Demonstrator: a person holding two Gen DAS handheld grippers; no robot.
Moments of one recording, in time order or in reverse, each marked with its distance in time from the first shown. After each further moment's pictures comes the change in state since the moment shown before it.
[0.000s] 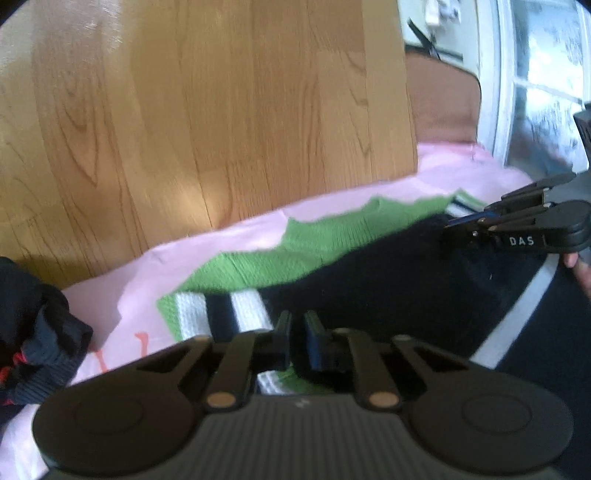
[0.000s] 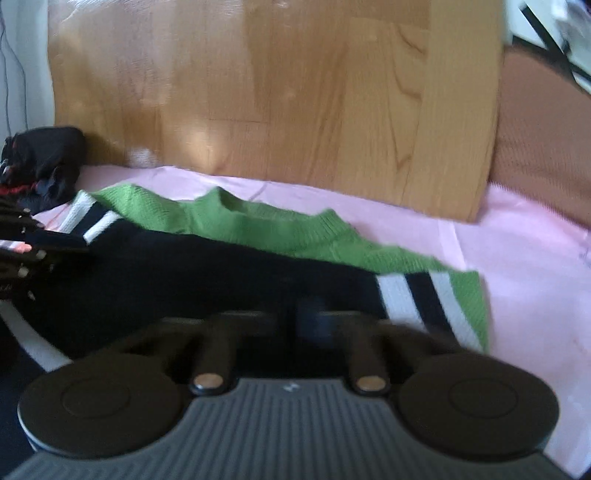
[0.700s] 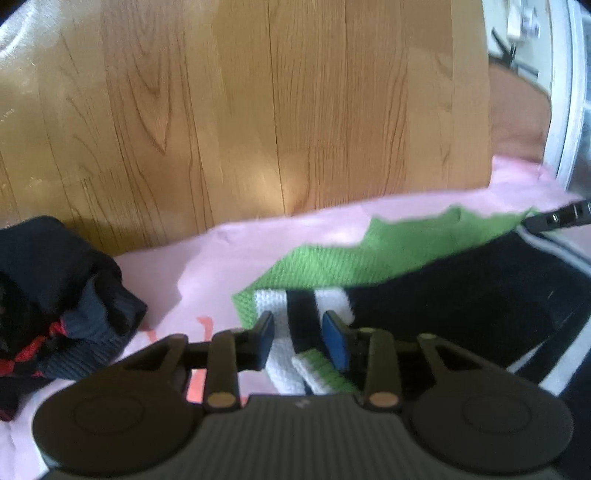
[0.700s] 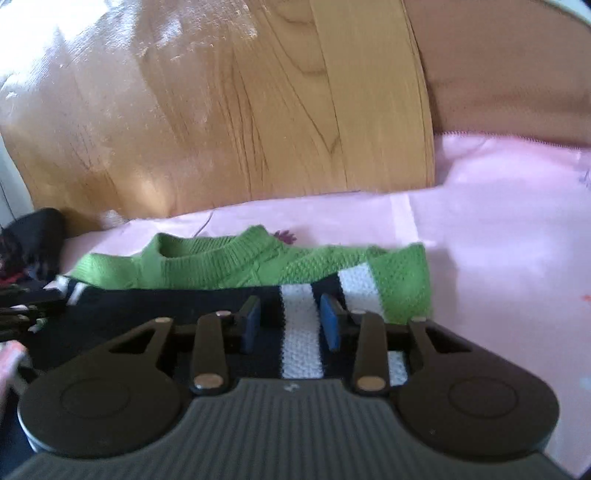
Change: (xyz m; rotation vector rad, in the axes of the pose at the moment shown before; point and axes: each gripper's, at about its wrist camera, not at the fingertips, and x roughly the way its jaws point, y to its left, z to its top) left arm 0.008 0.030 0.005 -0.137 0.025 0.149; right arm 0.009 -0.100 0.006 0.348 0.039 0.104
